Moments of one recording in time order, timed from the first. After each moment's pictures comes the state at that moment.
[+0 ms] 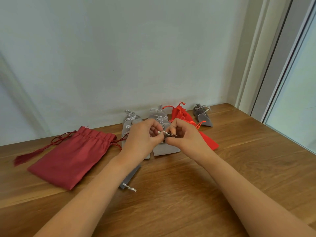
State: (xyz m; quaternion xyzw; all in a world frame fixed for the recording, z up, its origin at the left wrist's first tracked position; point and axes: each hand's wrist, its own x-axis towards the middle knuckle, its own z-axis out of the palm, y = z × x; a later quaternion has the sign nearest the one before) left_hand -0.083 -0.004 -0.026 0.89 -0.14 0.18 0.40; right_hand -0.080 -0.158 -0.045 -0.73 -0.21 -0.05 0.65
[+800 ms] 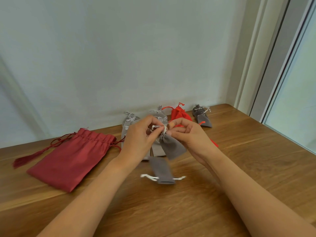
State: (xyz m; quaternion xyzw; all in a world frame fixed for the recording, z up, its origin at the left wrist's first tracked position) left_hand -0.088 -0.001 -0.024 0.83 -0.20 0.23 0.46; right_hand -0.074 -0.166 -0.044 -0.59 -0.18 0.03 0.79
